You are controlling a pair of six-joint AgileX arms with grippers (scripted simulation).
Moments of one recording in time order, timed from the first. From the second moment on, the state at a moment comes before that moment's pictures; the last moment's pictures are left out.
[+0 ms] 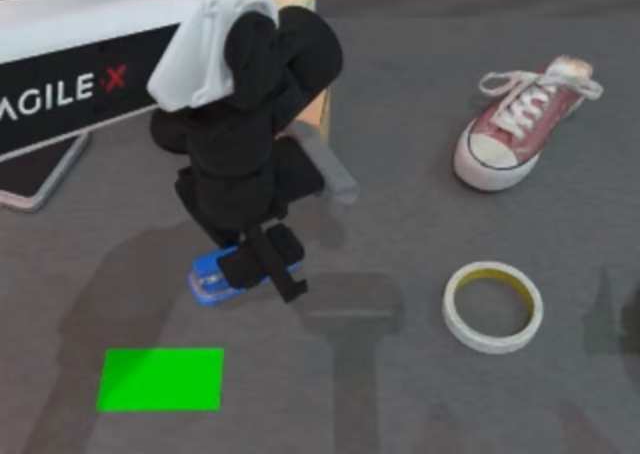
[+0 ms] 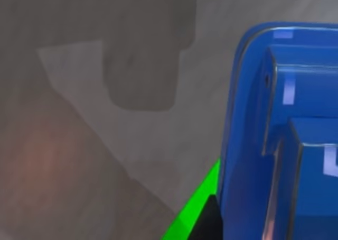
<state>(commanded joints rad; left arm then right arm) -0.64 1.90 1.50 -1.19 -0.03 0.43 0.00 0.00 0.00 0.00 0.00 0.00</state>
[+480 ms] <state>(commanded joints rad) -0.60 1.82 1.41 -1.28 -0.10 -0.34 0.00 0.00 0.00 0.00 0.00 0.00</state>
